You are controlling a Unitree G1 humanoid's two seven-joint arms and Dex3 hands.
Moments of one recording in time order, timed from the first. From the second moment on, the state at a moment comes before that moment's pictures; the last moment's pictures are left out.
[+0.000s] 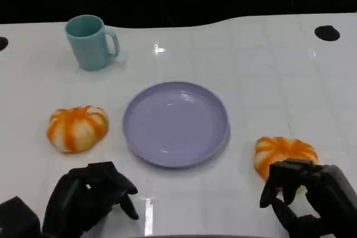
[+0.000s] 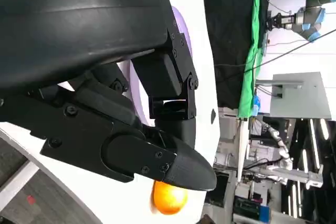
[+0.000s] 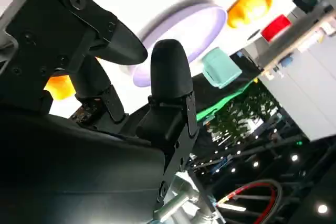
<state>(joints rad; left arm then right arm) -0.04 0.01 0.11 0.54 -0.32 -0.48 -0.59 0.01 -0.28 0.17 0.37 -0.54 -0.88 -0.33</state>
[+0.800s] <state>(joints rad) -0.04 0.01 0.11 0.53 -0.32 -0.48 -0.59 0.10 -0.43 0.09 -0.19 -0.68 -0.40 0.05</state>
